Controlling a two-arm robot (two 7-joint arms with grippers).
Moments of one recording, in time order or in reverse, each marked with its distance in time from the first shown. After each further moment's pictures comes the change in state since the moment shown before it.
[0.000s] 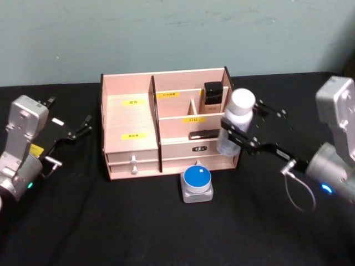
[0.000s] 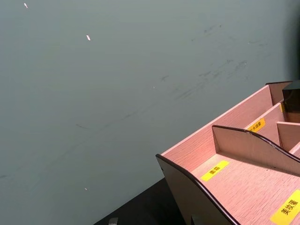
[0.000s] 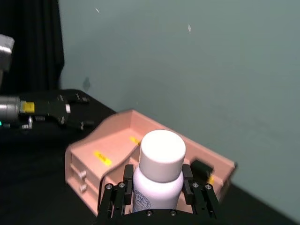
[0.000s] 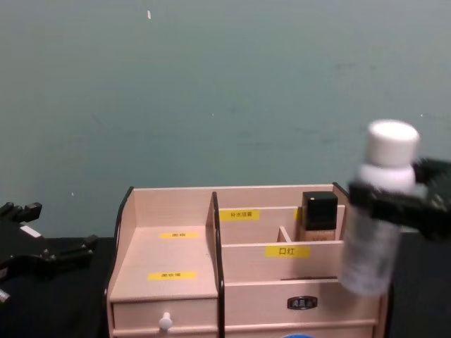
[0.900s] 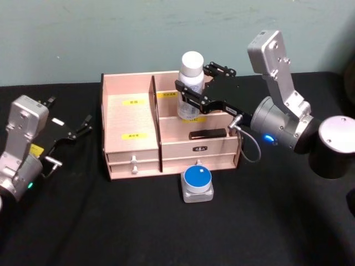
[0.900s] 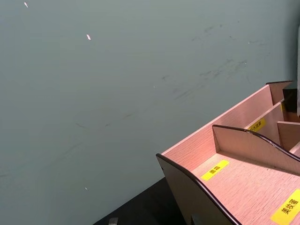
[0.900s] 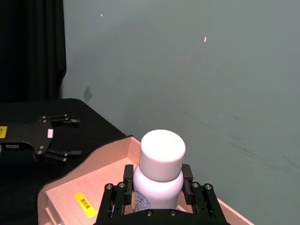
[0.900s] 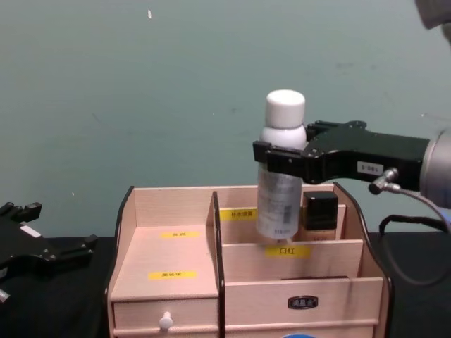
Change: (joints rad) left arm 0.000 0.000 0.000 0.000 0.000 0.000 0.000; right arm 0.353 -0.173 -0.167 0.308 -0.072 0.000 0.033
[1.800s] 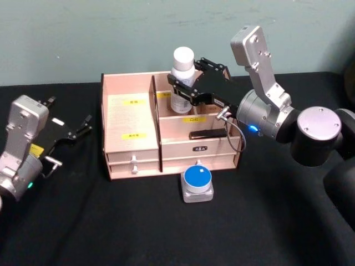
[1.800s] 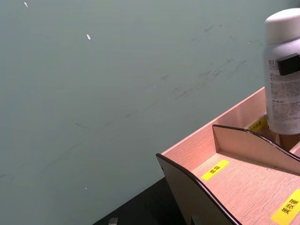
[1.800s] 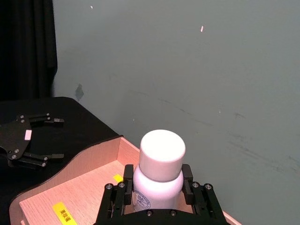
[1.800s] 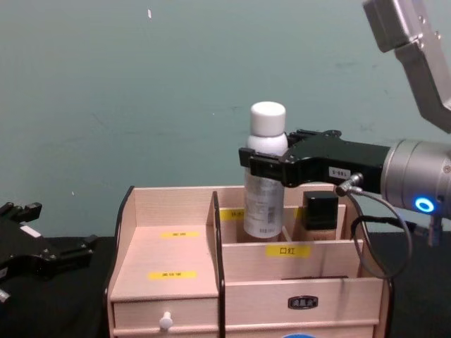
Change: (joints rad) left arm 0.000 0.000 0.000 0.000 0.000 0.000 0.000; right arm 0.106 -0.080 -0.027 0.194 -0.024 -0.056 0.002
